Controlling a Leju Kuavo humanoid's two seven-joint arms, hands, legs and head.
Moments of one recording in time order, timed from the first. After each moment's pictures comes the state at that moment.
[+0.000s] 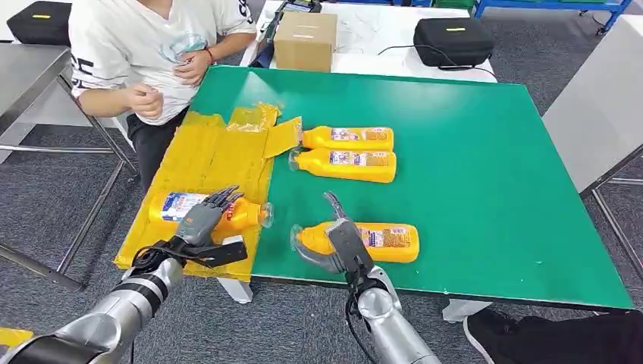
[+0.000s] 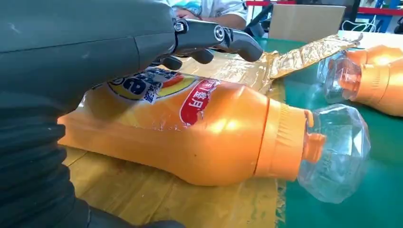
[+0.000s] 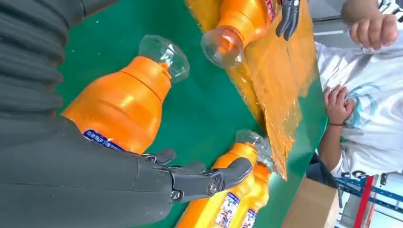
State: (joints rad) left arm -0.56 0.08 -0.36 -0.36 -0.92 0.35 -0.58; right arm -0.32 0.23 0.41 -0.87 0.29 -0.15 -0.43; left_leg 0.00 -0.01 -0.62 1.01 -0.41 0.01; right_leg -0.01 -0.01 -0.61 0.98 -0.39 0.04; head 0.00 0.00
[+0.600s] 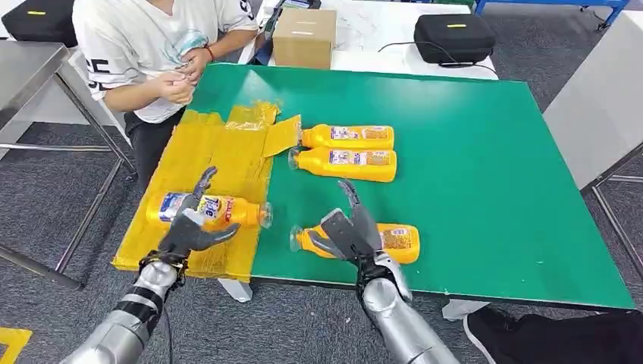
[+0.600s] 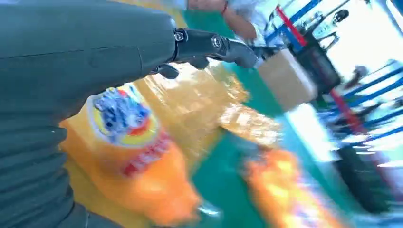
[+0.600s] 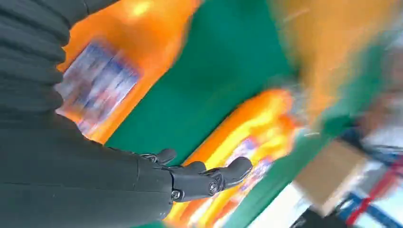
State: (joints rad) left arm -0.36 0.03 -0.18 -0.82 -0.14 0.04 -0.70; right arm -0.36 0.15 0.44 -0.93 0.66 -0.31 -0.18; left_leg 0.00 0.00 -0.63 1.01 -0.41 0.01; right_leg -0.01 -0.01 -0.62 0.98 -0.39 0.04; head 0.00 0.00
